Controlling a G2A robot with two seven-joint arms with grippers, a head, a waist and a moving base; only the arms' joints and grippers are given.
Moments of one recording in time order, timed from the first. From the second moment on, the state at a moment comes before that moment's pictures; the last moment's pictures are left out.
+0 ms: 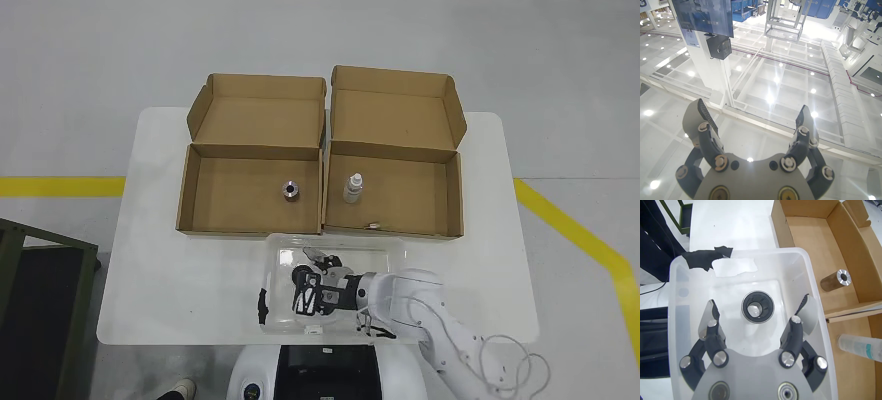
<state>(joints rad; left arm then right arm) -0.36 -0.33 -0.27 -1.17 3.07 0.39 0.07 -1.30 -1.29 0.98 -1.88 -1.51 -0.76 0.55</state>
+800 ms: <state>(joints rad) -0.36 -0.33 -0.27 -1.17 3.07 0.39 0.07 -1.24 -1.29 0.93 -1.74 -1.50 -0.69 0.49</state>
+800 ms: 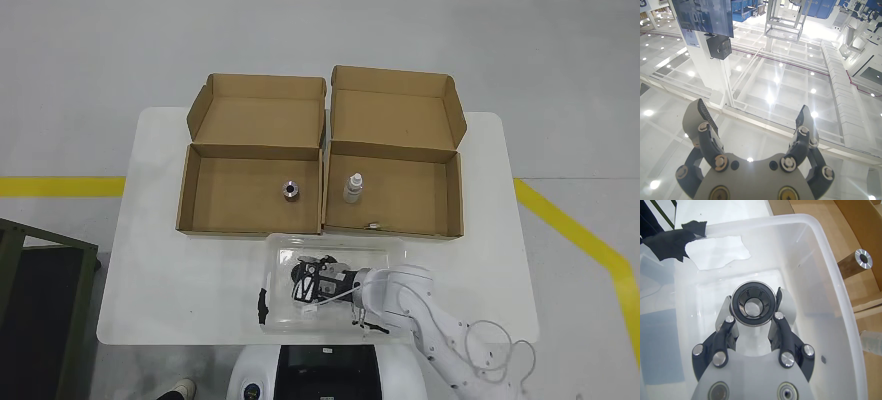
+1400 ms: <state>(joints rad) -0.36 -0.33 -0.27 -1.17 3.07 0.39 0.07 -1.28 -1.26 0.99 -1.97 -1.46 -0.76 0.37</state>
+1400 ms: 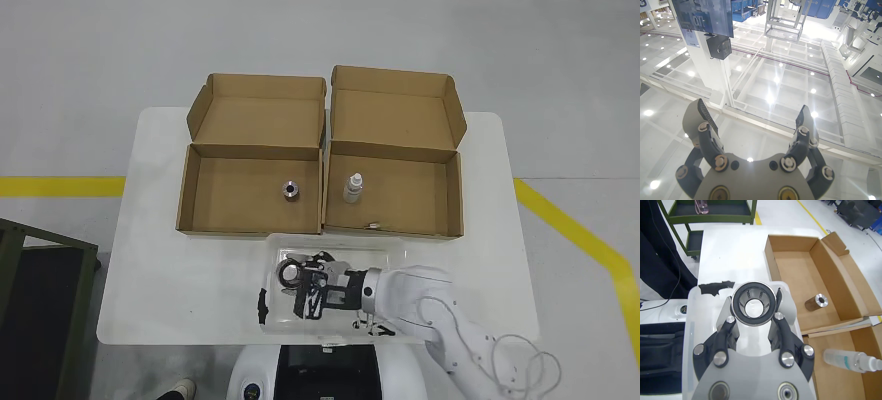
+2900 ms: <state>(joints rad) -0.36 -0.33 -0.27 -1.17 3.07 0.39 0.07 -1.22 -1.30 1.09 -1.90 -0.72 -0.43 0.04</state>
